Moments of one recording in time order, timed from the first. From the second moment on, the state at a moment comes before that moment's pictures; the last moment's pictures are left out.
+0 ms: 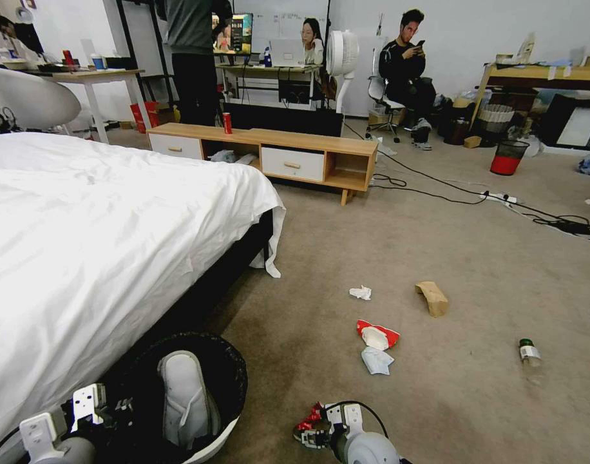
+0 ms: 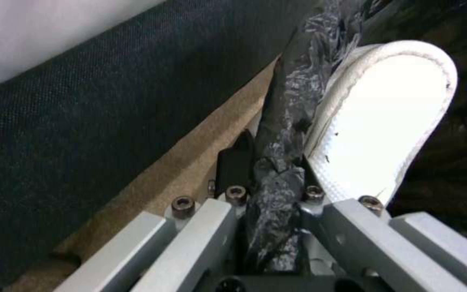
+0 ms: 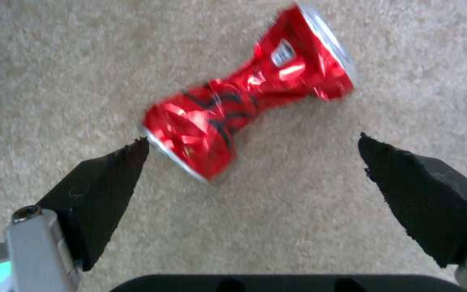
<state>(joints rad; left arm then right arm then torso) 1.65 -1.28 -0.87 -2.23 -0.82 0.74 -0.31 -0.88 1.12 -0.42 1.38 1.07 -0.38 0.43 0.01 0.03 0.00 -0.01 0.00</state>
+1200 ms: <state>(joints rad) 1.64 -1.27 -0.87 -2.22 -0.85 0.74 -0.31 -0.88 1.20 -0.36 1.30 1.15 -0.38 0.46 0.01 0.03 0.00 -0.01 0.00</state>
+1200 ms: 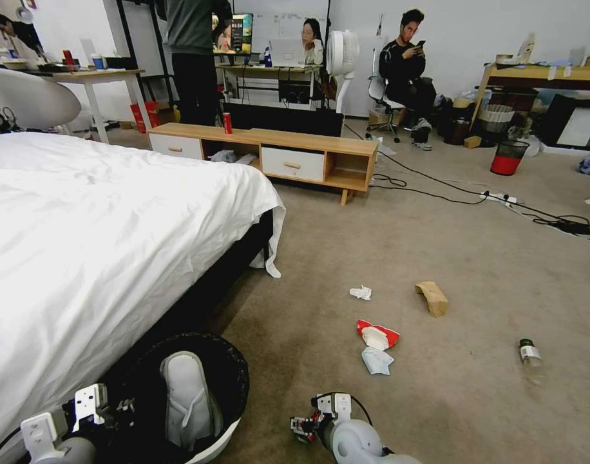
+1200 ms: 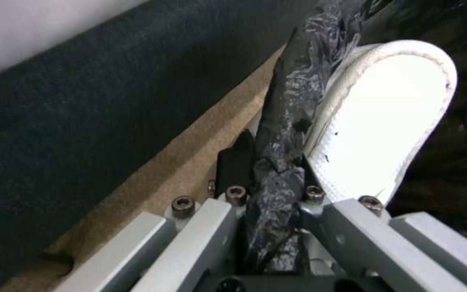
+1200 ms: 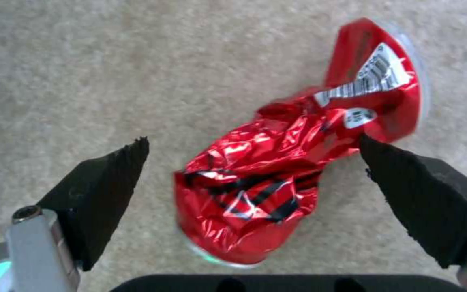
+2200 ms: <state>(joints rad) 1.64 -1.27 -0.86 -2.20 -0.85 0.74 -0.31 -0.84 1.27 -0.34 1.17 1.18 -0.37 0.47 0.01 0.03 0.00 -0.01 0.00</state>
